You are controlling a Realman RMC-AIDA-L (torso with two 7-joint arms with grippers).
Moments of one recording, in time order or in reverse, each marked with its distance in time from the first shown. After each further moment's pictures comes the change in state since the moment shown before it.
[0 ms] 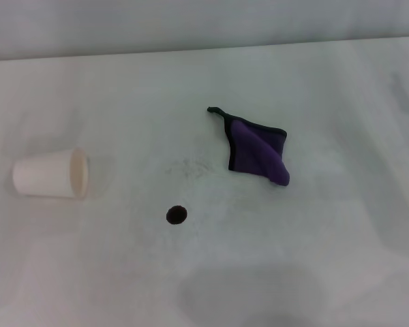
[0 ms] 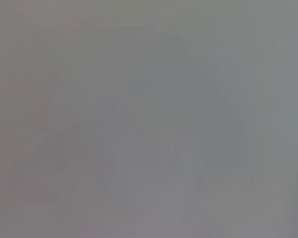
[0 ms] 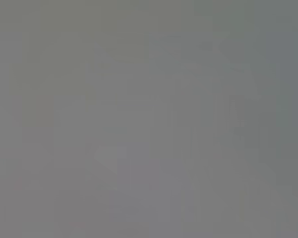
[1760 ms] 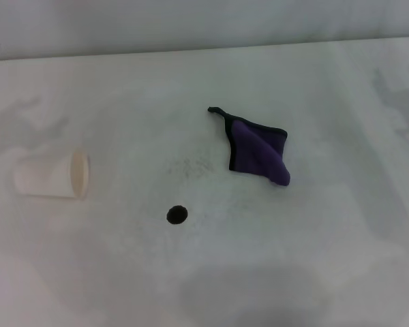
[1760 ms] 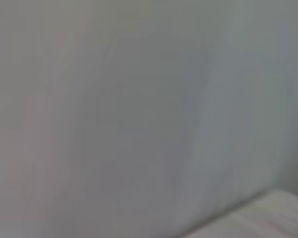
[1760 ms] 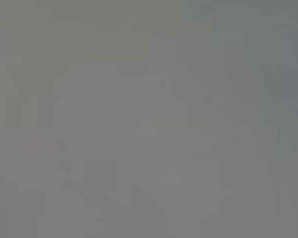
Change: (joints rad) left arm -0.164 0.248 -0.011 0.517 1.050 -0.190 -1.110; right arm 0.046 -0.007 -0.082 0.005 0.024 -0.127 -0.119
